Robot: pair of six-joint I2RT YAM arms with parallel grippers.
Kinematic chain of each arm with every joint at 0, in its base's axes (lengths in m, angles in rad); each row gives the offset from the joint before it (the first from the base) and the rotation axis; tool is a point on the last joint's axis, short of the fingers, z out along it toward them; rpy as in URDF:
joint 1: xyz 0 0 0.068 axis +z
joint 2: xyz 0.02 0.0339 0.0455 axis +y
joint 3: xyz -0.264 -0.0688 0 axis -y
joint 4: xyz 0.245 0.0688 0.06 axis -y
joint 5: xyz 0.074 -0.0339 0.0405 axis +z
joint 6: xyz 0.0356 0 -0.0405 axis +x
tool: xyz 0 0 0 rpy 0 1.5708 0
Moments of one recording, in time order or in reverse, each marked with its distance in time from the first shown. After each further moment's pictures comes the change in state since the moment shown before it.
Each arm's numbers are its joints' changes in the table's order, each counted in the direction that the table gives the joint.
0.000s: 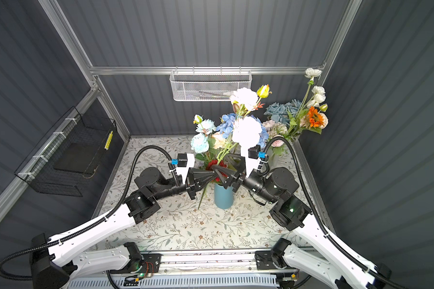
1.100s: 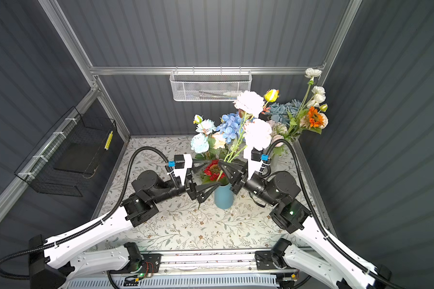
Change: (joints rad) left arm -0.046 -0.045 -0.007 0.003 0.160 0.032; right arm 0.006 -0.040 -0.055 0.050 -0.007 0.023
